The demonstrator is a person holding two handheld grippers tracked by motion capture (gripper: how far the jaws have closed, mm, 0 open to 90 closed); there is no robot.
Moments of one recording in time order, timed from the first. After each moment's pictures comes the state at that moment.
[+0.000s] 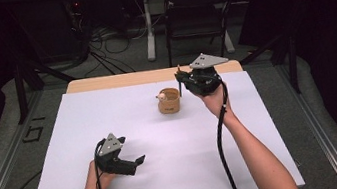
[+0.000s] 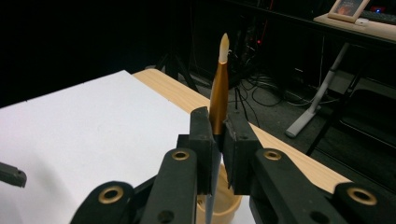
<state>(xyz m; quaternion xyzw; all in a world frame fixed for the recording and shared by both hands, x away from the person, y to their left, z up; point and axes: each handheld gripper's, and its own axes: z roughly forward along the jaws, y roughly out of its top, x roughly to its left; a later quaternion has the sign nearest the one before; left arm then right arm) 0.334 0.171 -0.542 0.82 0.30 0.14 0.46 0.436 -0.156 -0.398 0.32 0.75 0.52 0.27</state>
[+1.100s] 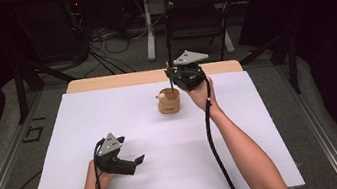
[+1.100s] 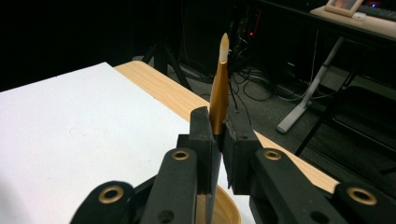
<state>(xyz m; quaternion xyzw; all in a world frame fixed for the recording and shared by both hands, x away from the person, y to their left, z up) 0.335 0.173 -0.542 0.82 0.30 0.15 0.46 0.474 -0.124 -0.414 0.32 0.76 0.49 0.28</state>
